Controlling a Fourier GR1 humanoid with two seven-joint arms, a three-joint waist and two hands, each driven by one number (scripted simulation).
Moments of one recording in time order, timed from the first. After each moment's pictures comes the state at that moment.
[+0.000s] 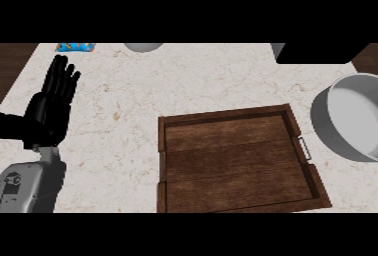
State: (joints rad) left arm -0.28 0.21 0.10 -1.52 0.15 0.10 0.04; right arm -0.20 -0.25 -0.54 -1.48 1.28 -0.26 0.78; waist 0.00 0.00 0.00
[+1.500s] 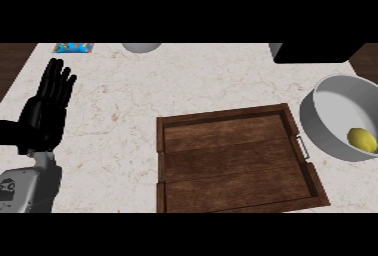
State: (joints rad) left arm -0.25 0.21 0.12 -1.55 0.14 0.09 0.05; right arm -0.01 -0.17 -0.76 -1.71 0.49 -0.62 0.27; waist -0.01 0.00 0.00
